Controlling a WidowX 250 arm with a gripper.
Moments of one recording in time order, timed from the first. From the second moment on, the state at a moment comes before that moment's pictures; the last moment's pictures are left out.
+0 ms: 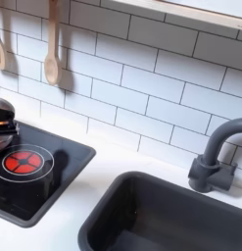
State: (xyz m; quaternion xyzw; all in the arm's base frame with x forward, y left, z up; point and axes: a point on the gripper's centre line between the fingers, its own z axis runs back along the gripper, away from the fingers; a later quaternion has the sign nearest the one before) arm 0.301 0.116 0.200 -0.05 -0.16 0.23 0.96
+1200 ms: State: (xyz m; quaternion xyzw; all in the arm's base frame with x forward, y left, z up) arm 0.289 0.127 0.181 -0.05 -0.13 0.23 0.96
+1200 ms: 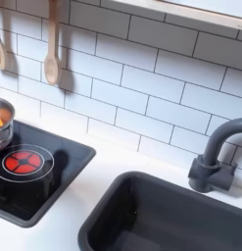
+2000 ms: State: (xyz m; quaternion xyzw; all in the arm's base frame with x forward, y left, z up) arm 0.306 0.141 0.160 -0.04 -0.10 0.22 0.97
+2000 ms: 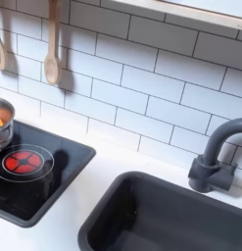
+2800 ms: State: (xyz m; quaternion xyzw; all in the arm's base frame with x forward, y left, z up) arm 0.313 0.146 0.150 -0.04 -0.10 0.21 0.97
